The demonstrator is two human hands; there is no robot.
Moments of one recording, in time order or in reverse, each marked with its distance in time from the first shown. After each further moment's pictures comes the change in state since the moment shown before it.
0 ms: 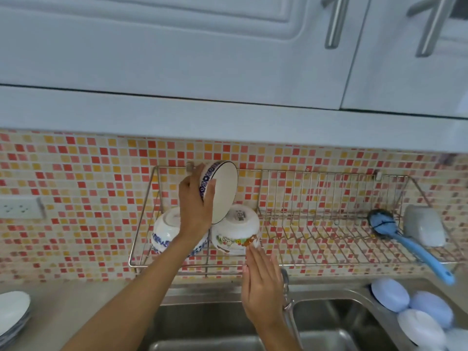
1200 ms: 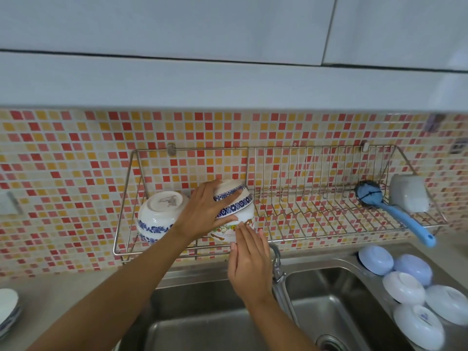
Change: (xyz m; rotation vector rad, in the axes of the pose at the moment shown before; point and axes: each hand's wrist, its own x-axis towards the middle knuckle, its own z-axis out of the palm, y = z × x) left_hand -0.024 -0.045 0.032 0.698 -0.491 0.713; right_hand 0.002 -0.007 0.000 -0.088 0.098 -0.006
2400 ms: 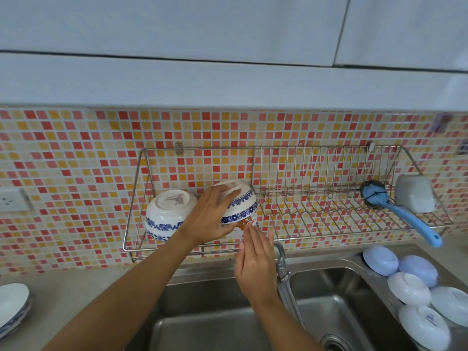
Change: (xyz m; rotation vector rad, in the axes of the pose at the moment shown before) left_hand -0.014 0.005 0.003 -0.189 -0.019 -0.036; right_hand -0.008 -0.001 0.007 -0.013 0.056 0.006
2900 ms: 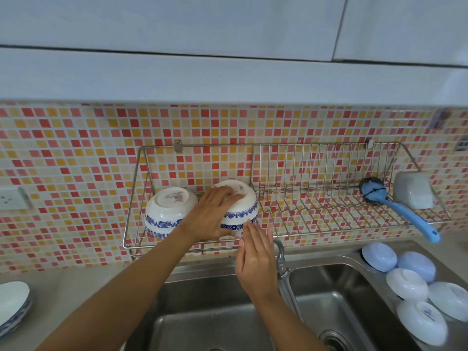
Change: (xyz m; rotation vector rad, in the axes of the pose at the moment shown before) left_hand -0.001 -0.007 0.007 0.001 -0.138 0.065; right_hand 0.001 0.001 -0.003 0.033 0.006 -0.006
